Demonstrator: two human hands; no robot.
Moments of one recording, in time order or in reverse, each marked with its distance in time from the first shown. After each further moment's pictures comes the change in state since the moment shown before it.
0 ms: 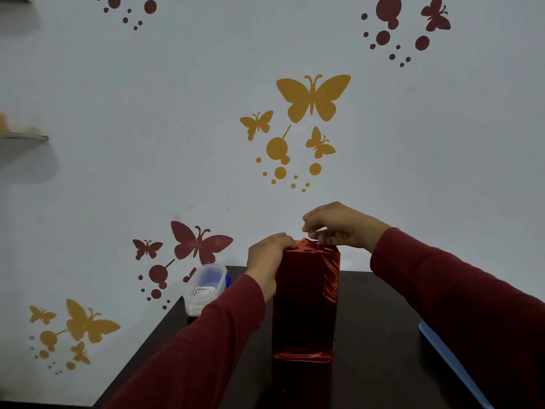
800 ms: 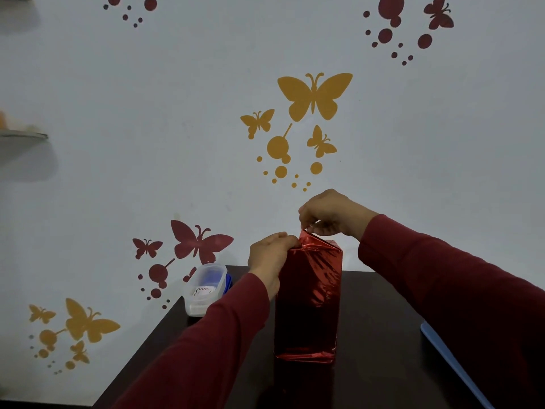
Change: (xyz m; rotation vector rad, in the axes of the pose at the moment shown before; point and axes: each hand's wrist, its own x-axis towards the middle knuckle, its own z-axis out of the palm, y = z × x) left_hand 0.033 -0.019 0.000 0.062 0.062 0.025; right_hand 0.016 -0.025 0.013 -0.145 0.143 0.017
